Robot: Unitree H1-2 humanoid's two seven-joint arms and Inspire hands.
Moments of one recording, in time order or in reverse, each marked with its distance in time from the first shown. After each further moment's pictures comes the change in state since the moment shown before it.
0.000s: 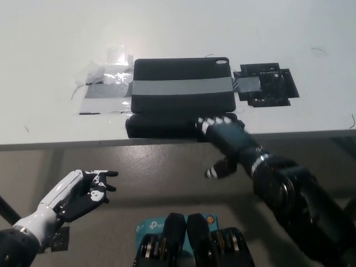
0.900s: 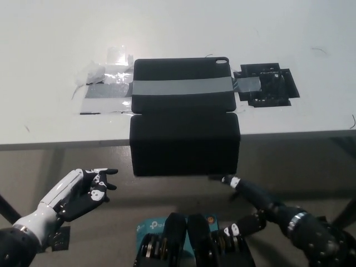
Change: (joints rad) left_arm -0.004 0.003 -0.003 -0.001 0.004 0.000 -0.004; right_arm 0.318 0.002 -0.242 -0.275 0.264 0.092 0.125
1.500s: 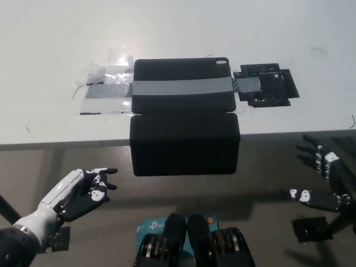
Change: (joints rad) left_arm 0.000 0.000 -0.001 -0.001 0.000 0.000 -0.003; right_arm 0.116 0.084 -0.500 0.054 0.273 -0.155 -0.173
